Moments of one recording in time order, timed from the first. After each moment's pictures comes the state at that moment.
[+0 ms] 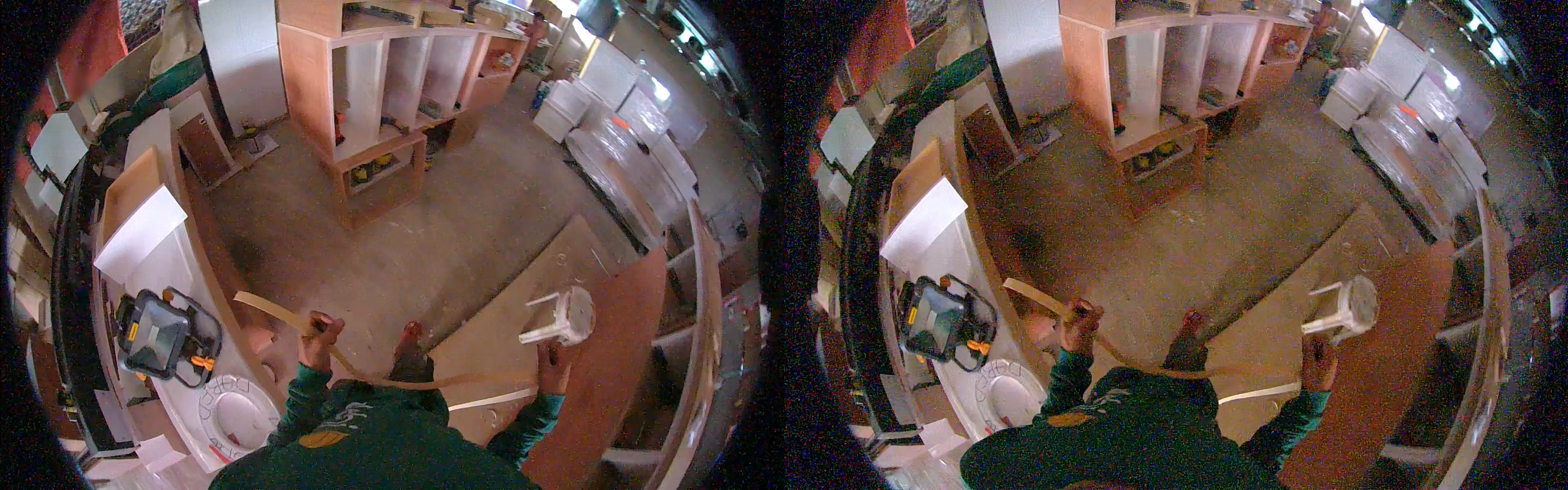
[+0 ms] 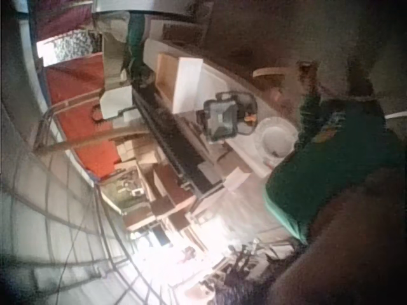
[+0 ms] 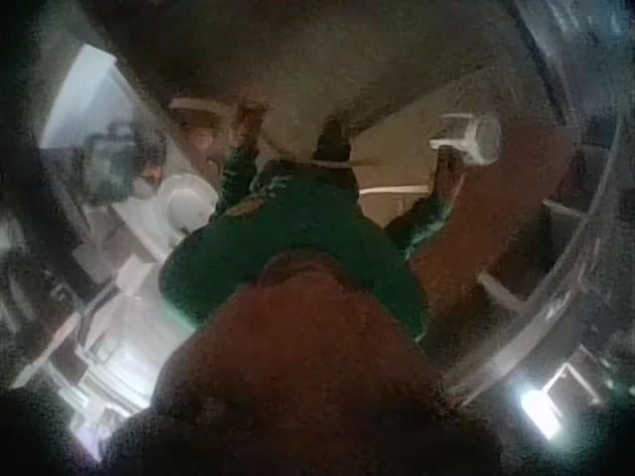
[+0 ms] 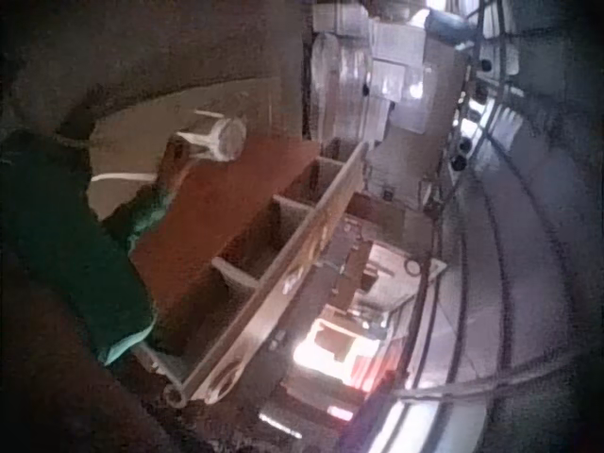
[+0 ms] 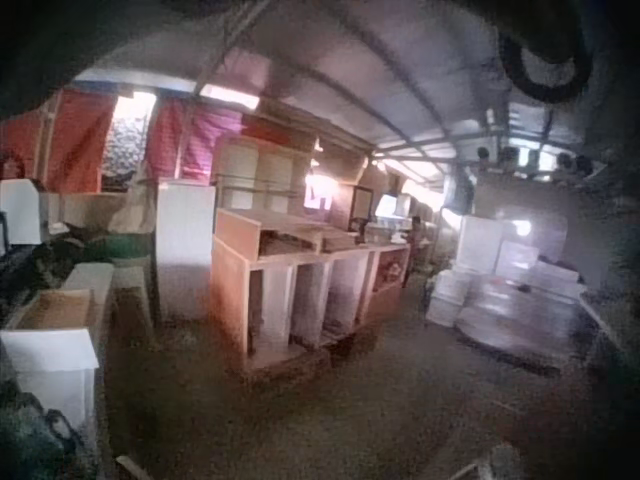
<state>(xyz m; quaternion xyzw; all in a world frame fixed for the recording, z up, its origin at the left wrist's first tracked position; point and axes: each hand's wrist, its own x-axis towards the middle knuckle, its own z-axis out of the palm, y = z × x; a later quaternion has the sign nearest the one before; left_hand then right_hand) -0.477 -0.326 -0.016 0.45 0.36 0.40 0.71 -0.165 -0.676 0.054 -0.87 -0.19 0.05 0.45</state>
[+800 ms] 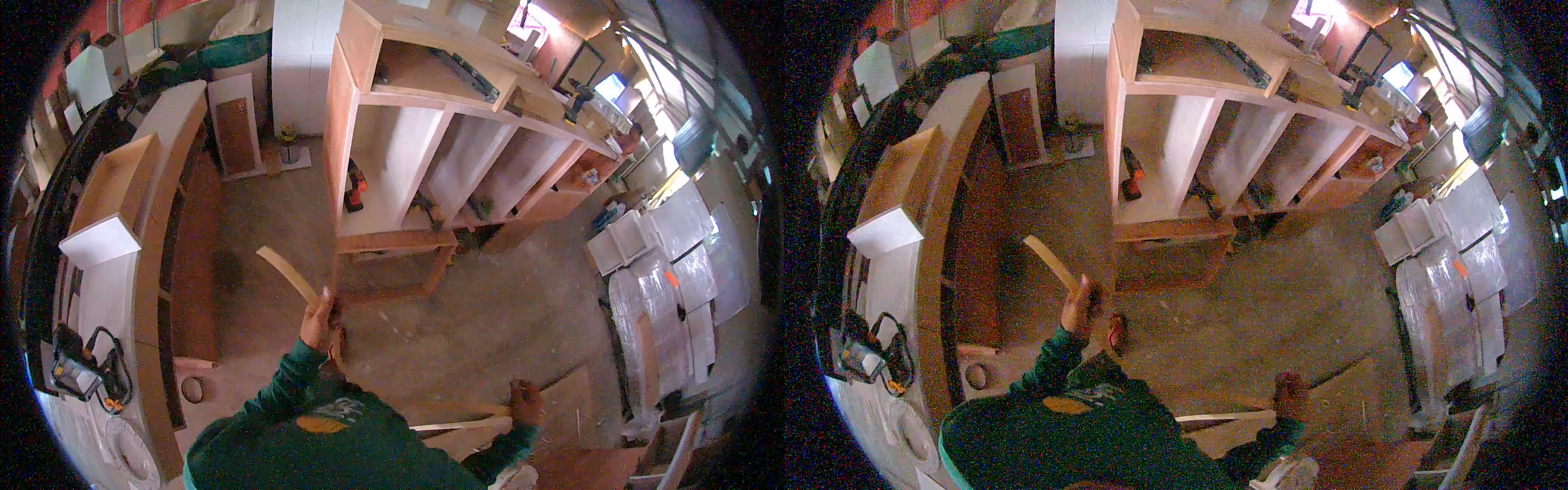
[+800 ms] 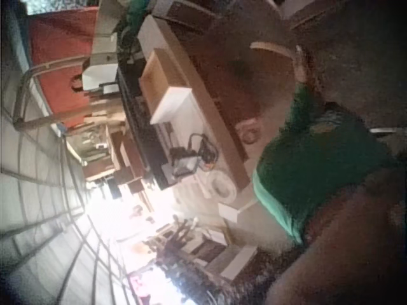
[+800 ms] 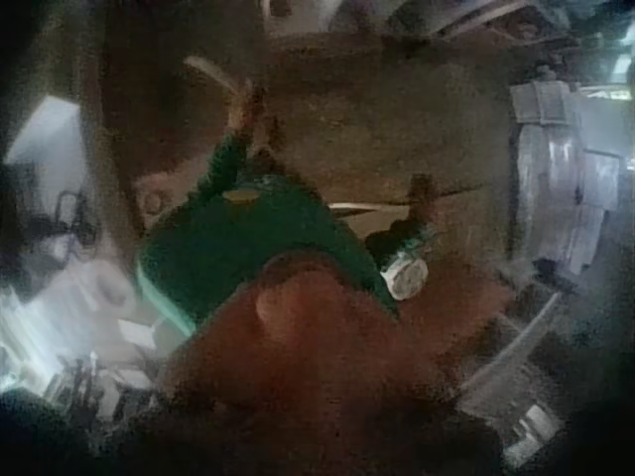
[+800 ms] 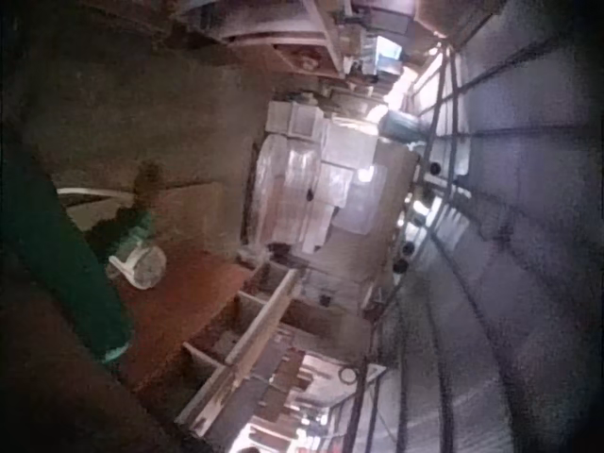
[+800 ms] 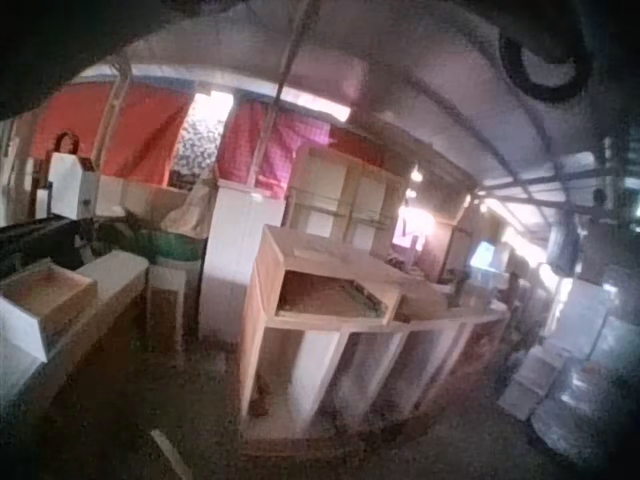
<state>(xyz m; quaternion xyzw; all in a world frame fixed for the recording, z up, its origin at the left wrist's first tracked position) -0.096 -0.005 0.002 0.32 0.39 0.50 0.71 0.283 -0.291 0.032 -0.86 -0.27 0.19 0.39</state>
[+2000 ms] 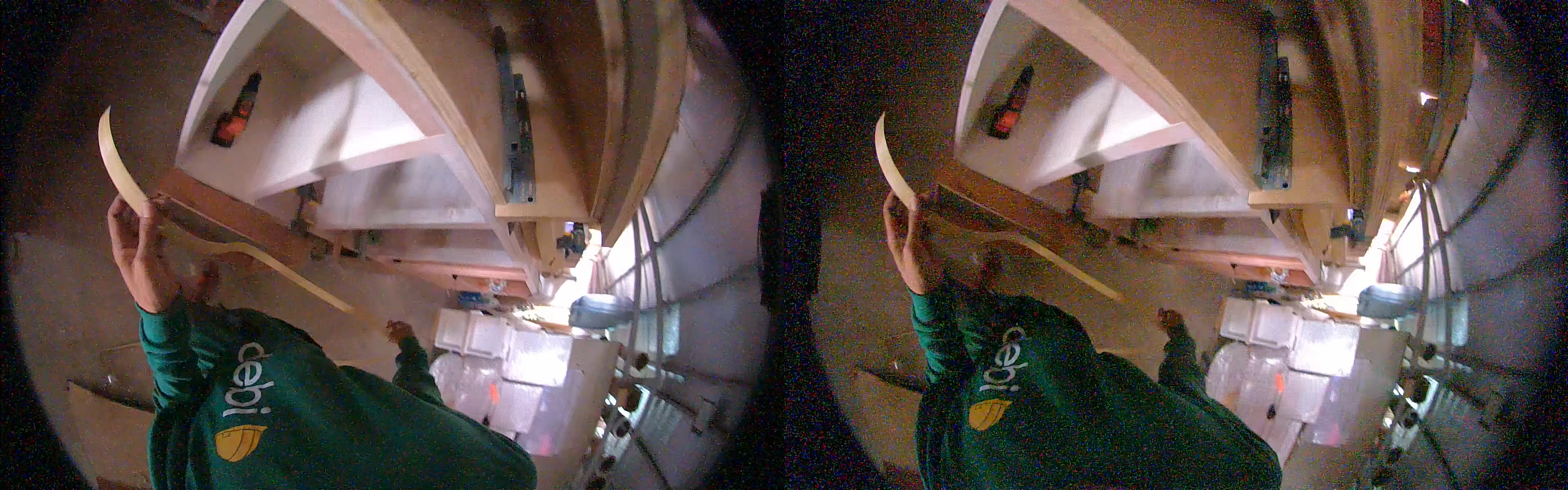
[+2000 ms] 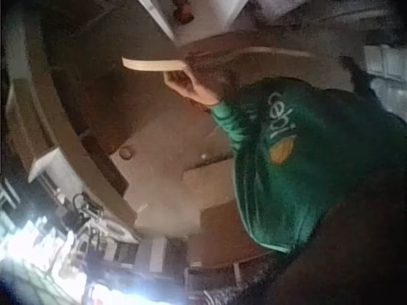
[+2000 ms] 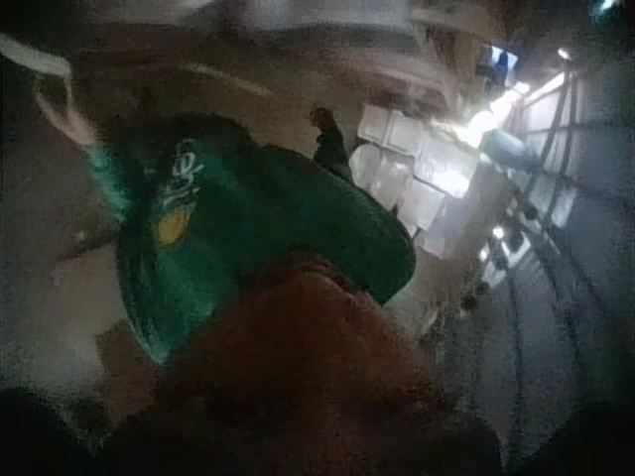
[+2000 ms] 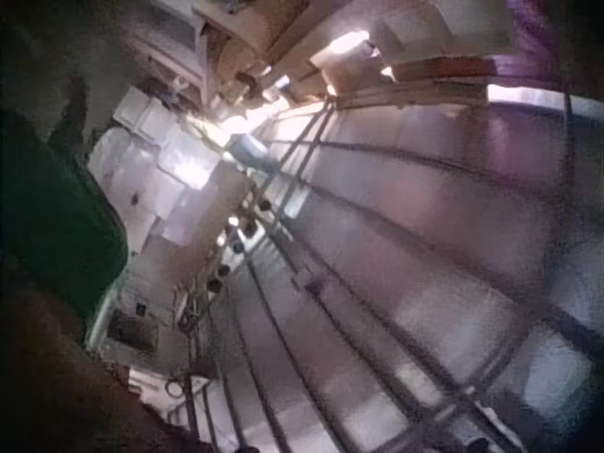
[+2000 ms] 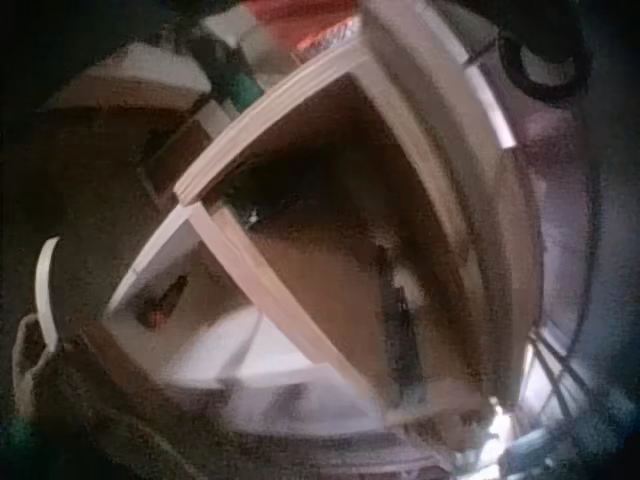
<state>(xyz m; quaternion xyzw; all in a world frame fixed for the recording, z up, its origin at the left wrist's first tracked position) 0.099 0.249 -0.018 0.03 0.52 0.79 0.34 0.961 0.242 -0.107 -0.63 -0.31 0.69 0.17</state>
